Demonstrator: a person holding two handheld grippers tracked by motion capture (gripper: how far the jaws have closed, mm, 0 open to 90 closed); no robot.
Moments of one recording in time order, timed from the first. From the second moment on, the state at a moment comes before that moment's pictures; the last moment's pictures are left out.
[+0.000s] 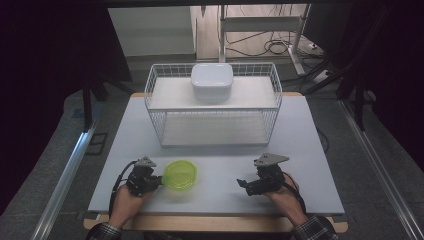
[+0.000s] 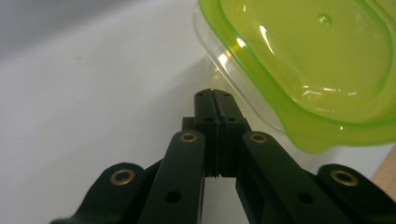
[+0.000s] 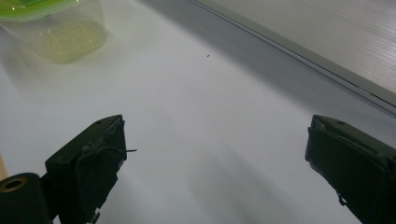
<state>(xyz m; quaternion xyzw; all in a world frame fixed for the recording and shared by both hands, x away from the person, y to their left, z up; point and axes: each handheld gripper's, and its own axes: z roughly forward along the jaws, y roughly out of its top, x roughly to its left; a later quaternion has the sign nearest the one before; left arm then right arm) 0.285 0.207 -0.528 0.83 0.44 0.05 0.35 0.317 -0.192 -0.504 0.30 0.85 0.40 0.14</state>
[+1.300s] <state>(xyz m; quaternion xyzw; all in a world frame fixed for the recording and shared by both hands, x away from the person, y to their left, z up) 0.280 0.134 -0.519 0.86 0.35 0.08 0.36 0.320 -0.195 -0.505 0.32 0.85 0.41 0.13</state>
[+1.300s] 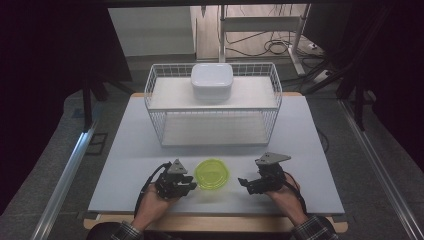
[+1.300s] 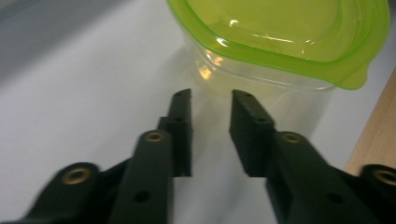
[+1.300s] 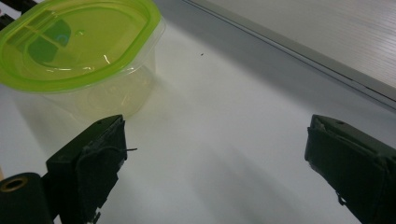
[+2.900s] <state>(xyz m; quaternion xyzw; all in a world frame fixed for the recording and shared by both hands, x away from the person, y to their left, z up) 0.254 0.192 -0.523 0.82 0.36 0.14 0.42 0.321 -0.193 -0.504 0.32 0.84 0.43 0.12</state>
